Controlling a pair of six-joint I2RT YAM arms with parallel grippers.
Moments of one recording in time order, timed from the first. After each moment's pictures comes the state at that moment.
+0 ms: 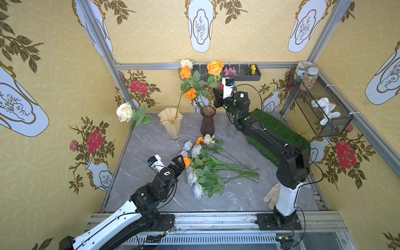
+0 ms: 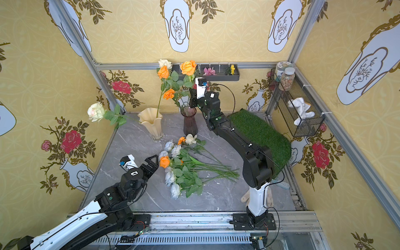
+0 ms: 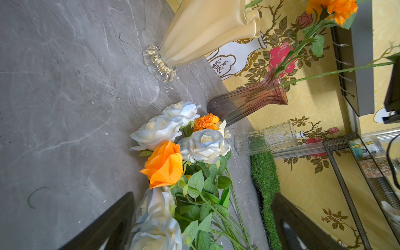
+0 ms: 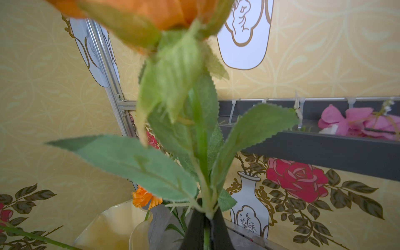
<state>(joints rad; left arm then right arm) -0.83 0.58 0.44 -0.36 -0.59 -1.24 0.48 1.91 1.72 0.29 -0.07 0.13</state>
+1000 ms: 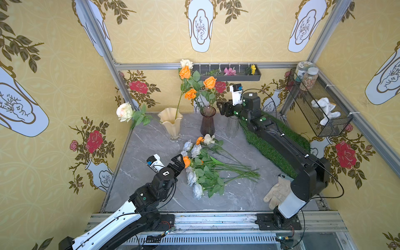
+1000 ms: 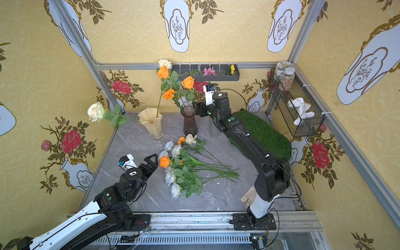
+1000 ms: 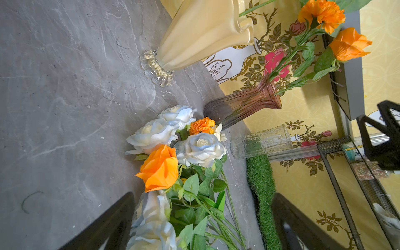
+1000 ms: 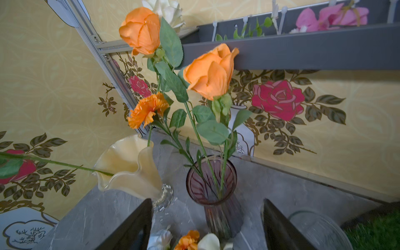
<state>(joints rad) -0.82 0.55 0.44 -0.35 -0.60 -1.23 0.45 1.62 1.58 -0.23 -0.10 0.17</state>
